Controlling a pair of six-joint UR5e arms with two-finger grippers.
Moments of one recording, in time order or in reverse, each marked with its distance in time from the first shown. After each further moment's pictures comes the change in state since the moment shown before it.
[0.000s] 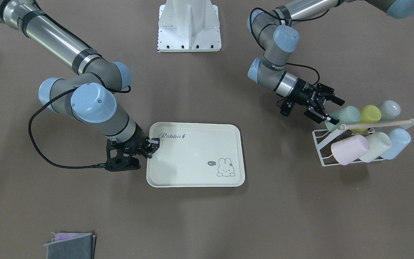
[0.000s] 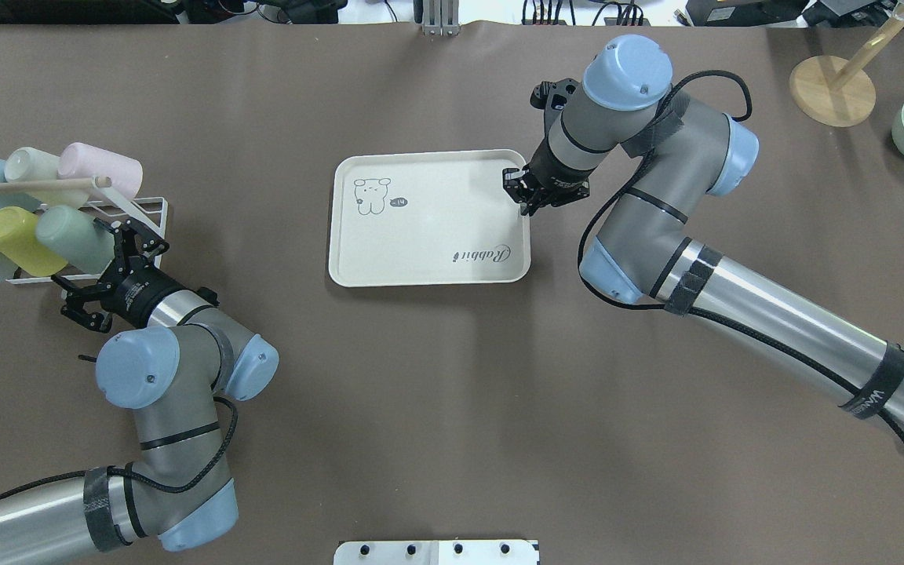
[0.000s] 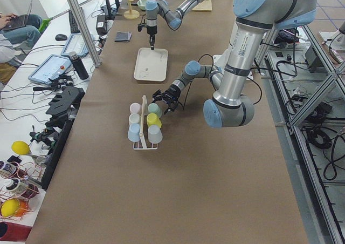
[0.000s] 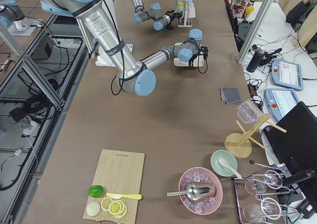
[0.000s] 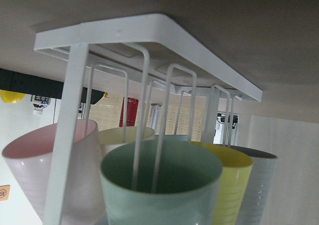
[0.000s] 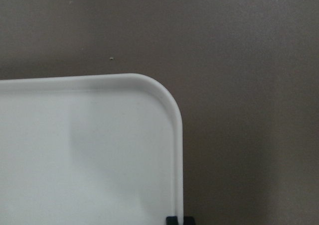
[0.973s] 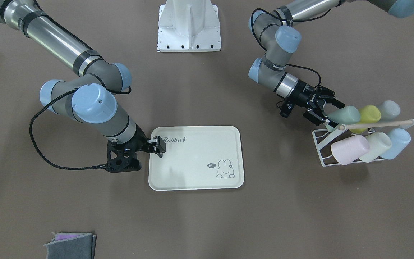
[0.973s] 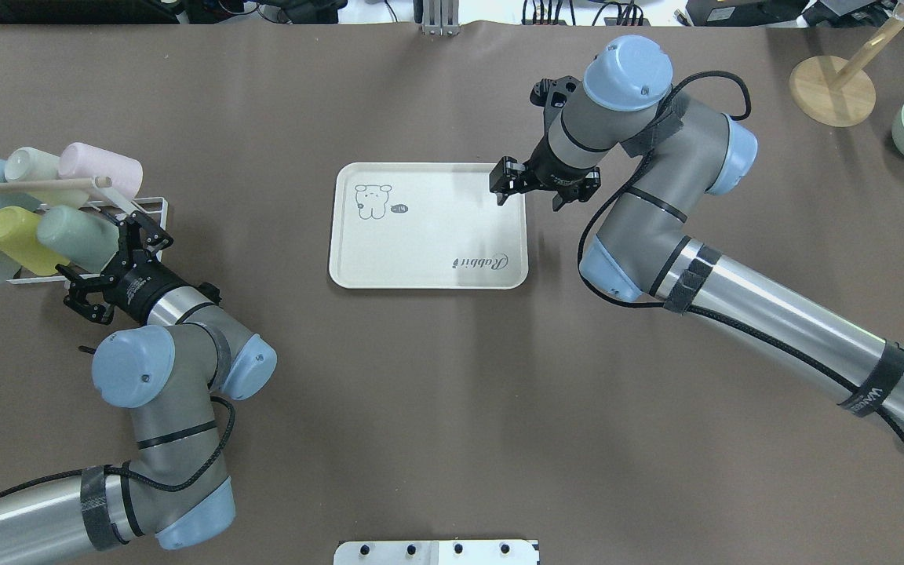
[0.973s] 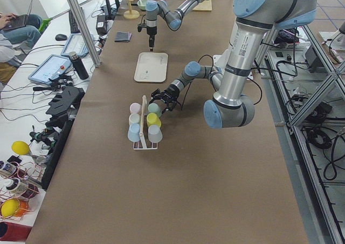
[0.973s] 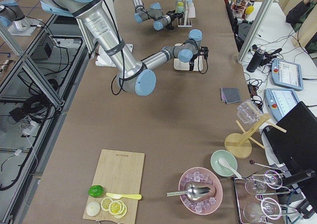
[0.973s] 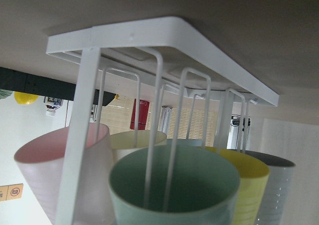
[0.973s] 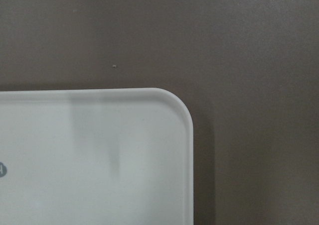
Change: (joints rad) left arm -0.005 0.002 -0.001 -0.021 0.051 0.012; right arm 0.009 0.004 -0.007 0.018 -0.007 0.004
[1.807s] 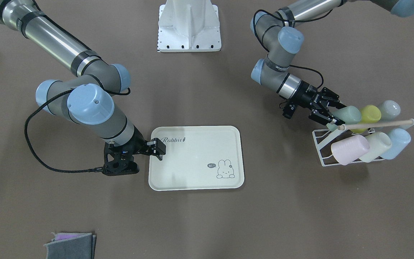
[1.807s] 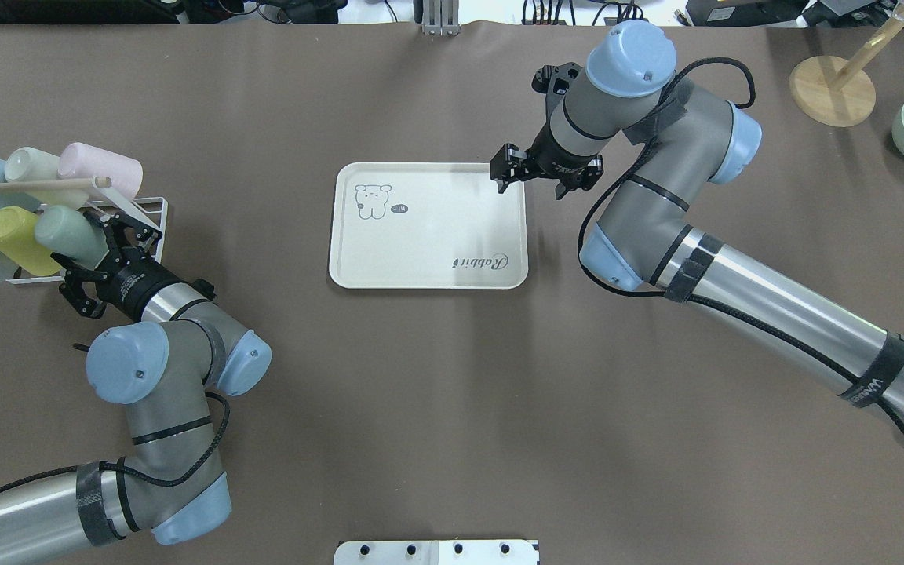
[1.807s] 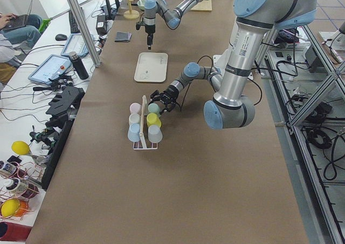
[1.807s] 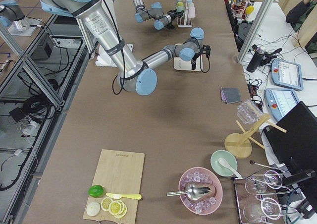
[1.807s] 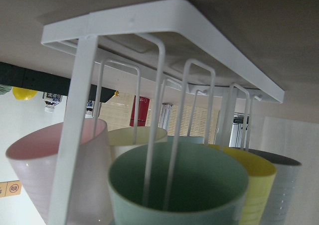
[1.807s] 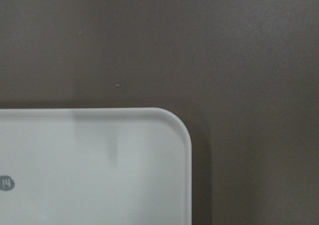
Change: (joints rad) left arm -0.010 0.005 0.002 -0.004 -0.005 -0.004; right arm 0.026 0.013 0.000 -0.019 -0.006 -0.014
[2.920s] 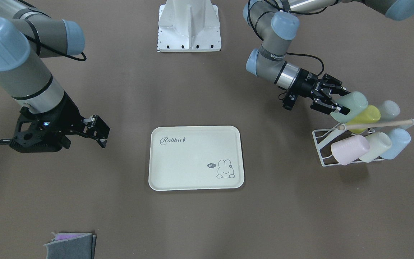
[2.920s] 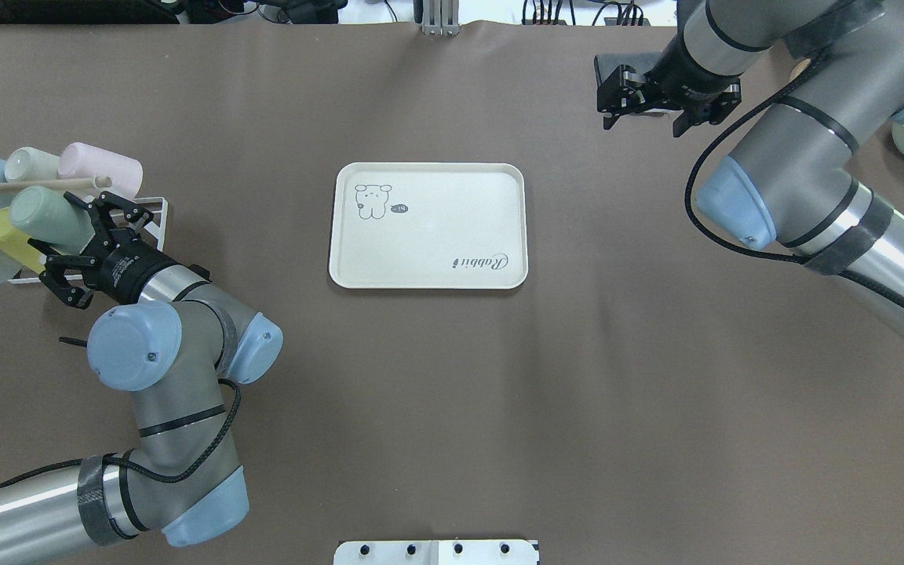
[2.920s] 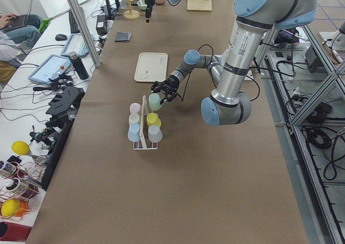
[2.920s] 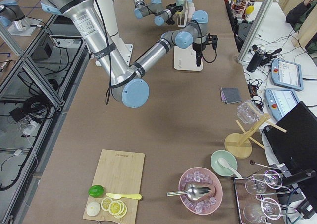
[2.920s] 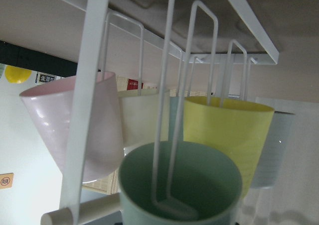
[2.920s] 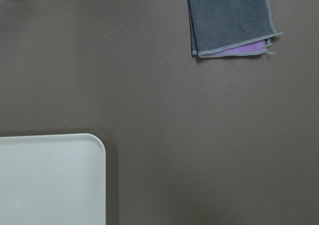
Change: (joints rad) left arm -0.017 -0.075 -0.125 0.286 -0.035 -0.007; right arm 0.183 -0.161 0.457 -0.435 -0.002 -0.164
